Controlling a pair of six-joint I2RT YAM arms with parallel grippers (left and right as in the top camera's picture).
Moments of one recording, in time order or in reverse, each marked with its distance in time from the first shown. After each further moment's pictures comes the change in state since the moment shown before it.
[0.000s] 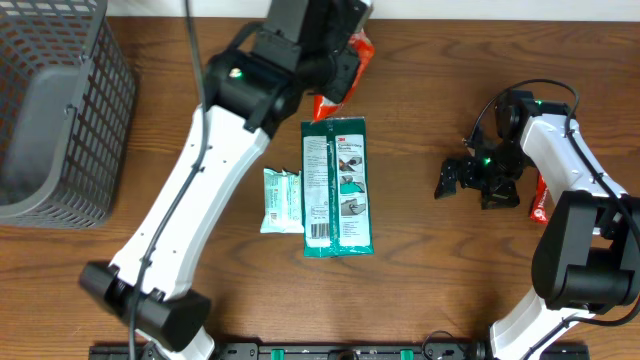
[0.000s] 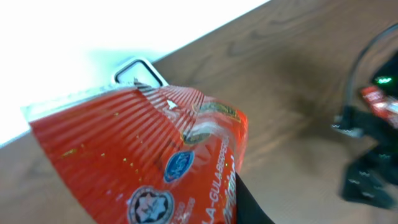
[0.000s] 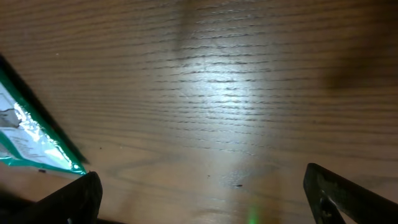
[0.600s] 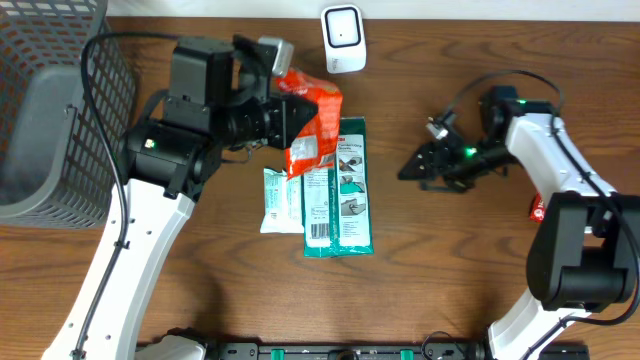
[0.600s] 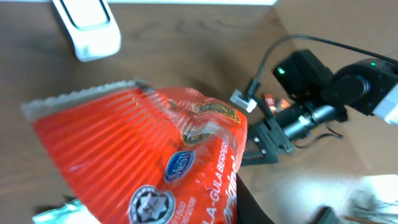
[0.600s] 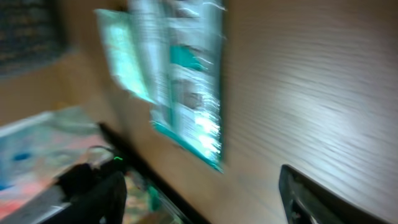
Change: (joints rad) left arm 0.195 -0.392 -0.499 0.107 0.433 -0.335; right arm 0.051 0.000 0.000 0.046 -0.515 -0.110
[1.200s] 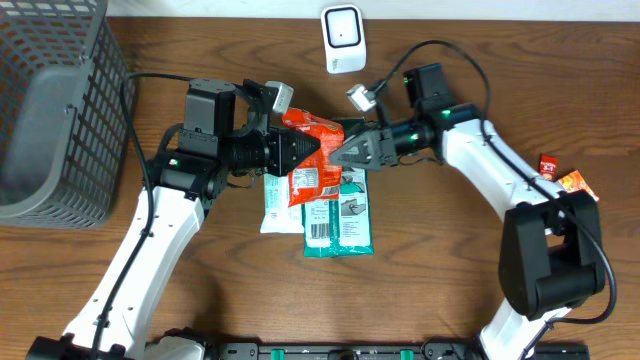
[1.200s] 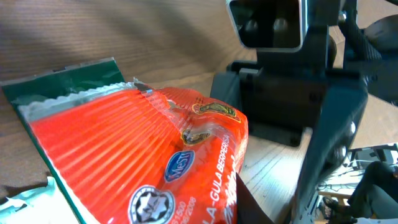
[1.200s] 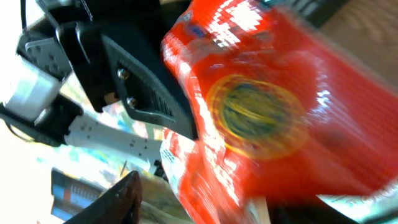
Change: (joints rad) left arm 0.076 -0.022 -0.420 0.326 0.253 -0.021; right arm 0.301 0.000 -0.001 0.624 -0.757 -0.001
